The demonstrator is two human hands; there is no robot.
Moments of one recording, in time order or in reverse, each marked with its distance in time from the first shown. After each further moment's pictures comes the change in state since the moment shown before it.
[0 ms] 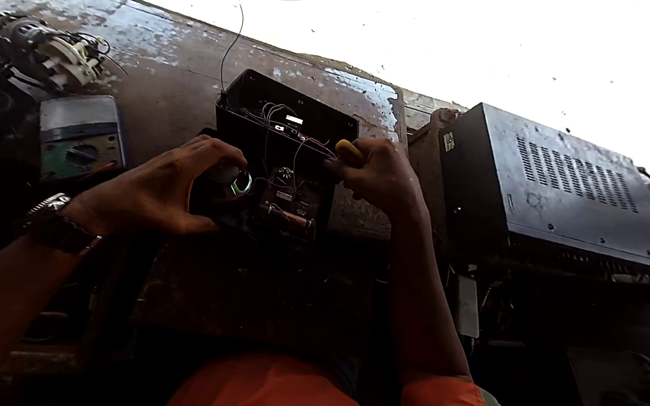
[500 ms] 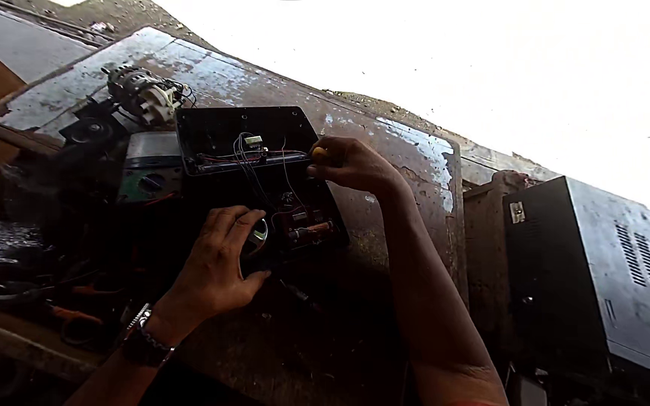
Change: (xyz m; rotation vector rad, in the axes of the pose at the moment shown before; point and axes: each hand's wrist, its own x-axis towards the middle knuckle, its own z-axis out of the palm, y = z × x) left_hand -0.031 0.040 0.076 0.301 0.413 -0.526; right_hand 0.160 -0.026 0.059 0.246 -0.316 -0.614
